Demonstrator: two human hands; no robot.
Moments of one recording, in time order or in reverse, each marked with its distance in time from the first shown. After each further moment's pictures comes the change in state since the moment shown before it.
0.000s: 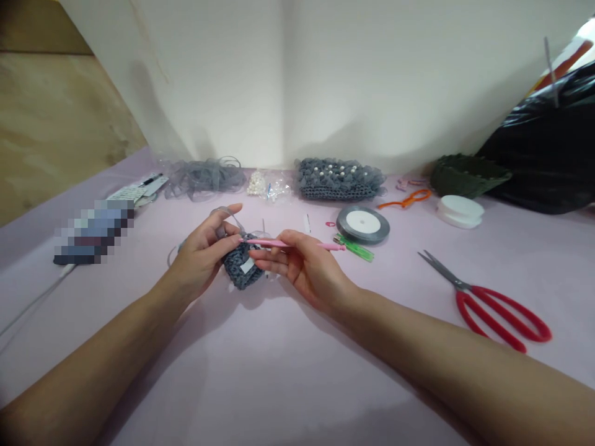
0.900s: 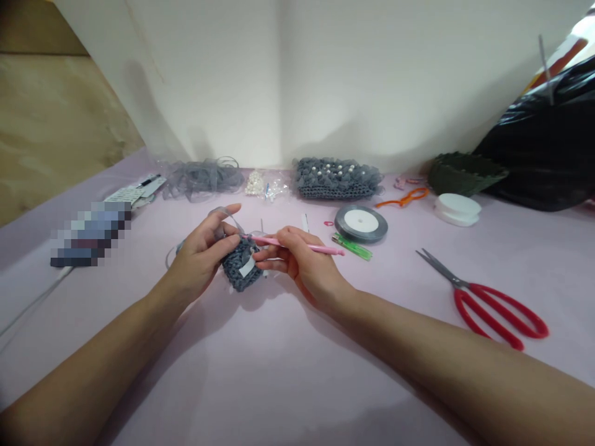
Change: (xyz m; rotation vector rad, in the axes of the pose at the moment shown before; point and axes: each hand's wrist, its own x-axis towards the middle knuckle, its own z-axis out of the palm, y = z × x) left_hand -0.002 -0.002 -0.001 0.054 -0.030 0.049; right_hand -0.001 0.001 0.004 -0.213 0.031 -0.143
